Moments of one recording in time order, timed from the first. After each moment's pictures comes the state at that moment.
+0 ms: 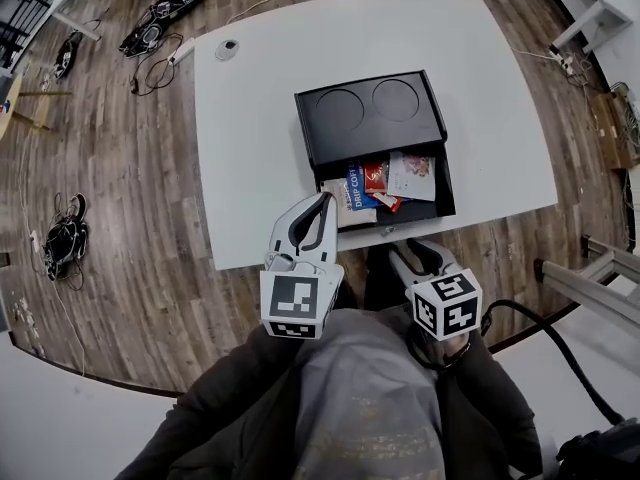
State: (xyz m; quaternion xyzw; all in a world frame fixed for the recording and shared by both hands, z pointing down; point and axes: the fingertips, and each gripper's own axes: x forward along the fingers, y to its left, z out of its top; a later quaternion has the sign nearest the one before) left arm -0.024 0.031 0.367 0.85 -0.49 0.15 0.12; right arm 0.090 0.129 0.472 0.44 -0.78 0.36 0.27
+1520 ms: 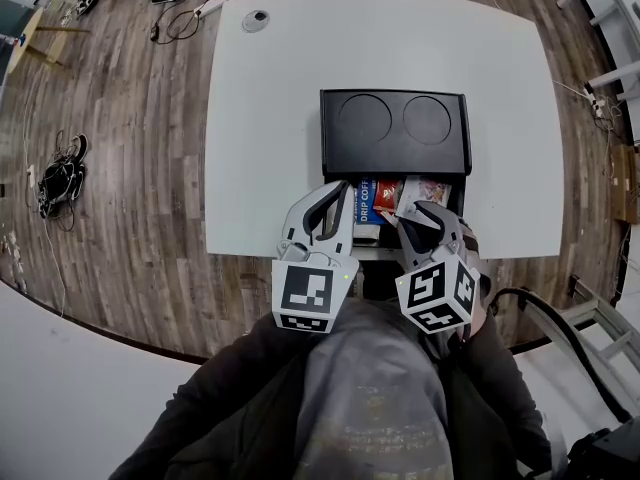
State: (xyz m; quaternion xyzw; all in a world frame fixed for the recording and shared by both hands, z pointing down) left arm -0.017 -0.011 0.374 0.82 -0.54 0.15 0.15; right arm 0.083 0.028 0.441 0.30 -0.82 0.03 0.48
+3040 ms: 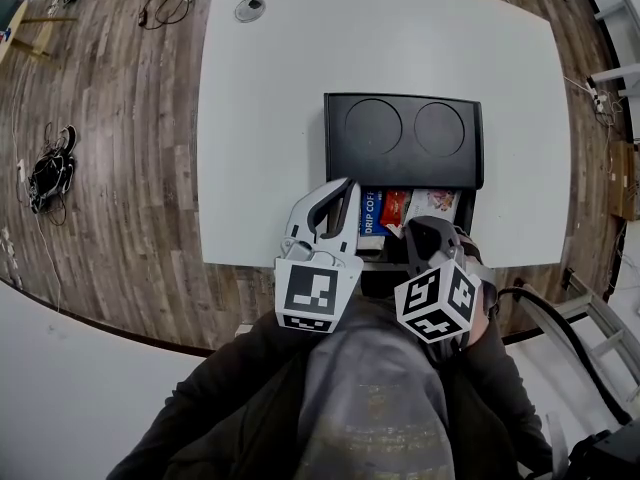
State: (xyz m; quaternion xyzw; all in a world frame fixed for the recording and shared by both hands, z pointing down) left arm -0.020 -0.035 0.396 0.82 -0.52 0.15 0.18; right arm 0.081 0.029 0.463 0.25 -0.79 0.06 0.56
